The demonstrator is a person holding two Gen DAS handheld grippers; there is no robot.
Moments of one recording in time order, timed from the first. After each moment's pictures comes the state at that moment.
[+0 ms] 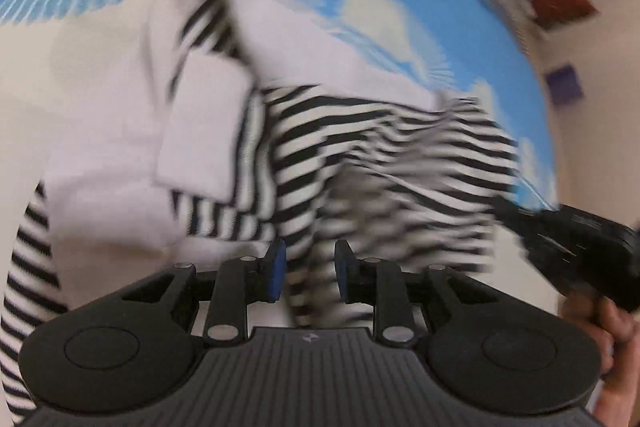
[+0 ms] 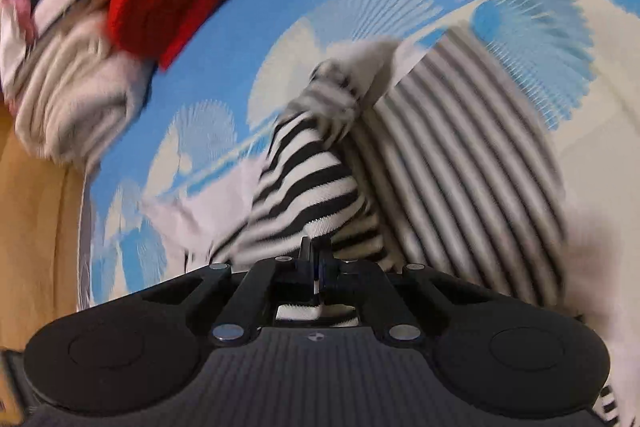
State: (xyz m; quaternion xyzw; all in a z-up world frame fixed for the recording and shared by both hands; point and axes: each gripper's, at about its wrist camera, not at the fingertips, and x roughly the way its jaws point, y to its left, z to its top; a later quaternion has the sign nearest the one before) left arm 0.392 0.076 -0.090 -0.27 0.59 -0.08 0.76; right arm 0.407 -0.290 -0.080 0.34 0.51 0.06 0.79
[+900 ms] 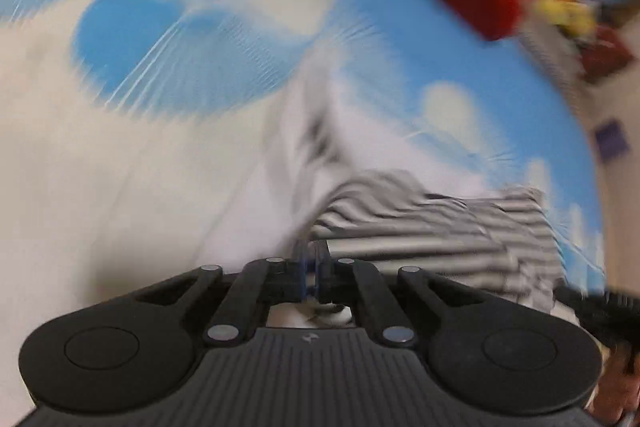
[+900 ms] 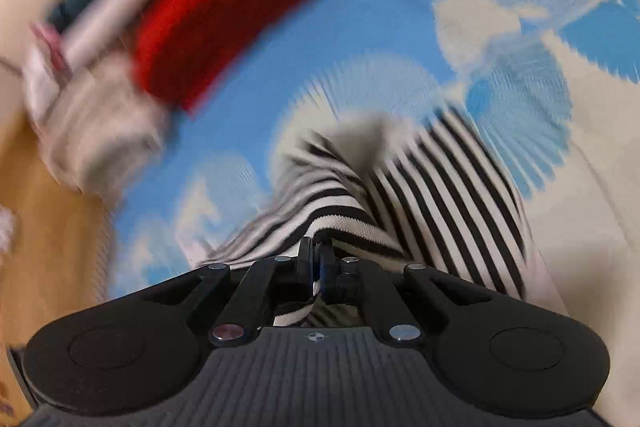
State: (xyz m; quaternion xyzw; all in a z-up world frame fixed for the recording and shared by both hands) left arm 0.405 0.149 -0.065 -0.26 0.54 0.03 0.80; right arm 0.408 -0.315 -0.053 0.33 0.50 0.08 0.80
